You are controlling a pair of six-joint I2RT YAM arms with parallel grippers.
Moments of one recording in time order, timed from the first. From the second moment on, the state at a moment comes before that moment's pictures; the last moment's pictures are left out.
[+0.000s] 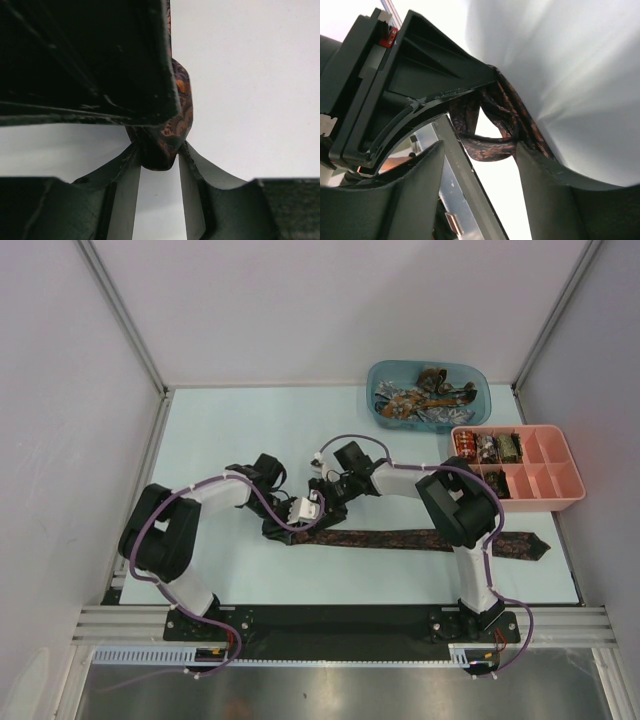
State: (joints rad) left arm -0.44 1.66 0.92 -0.71 0.62 1.18; right arm 0.66 2.07 1.28 -0.20 -0.92 0.50
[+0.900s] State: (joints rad) left arm -0.34 1.54 0.83 -0.61 0.62 1.15; right arm 0.66 2.09 1.24 -0.22 -0.86 0.51
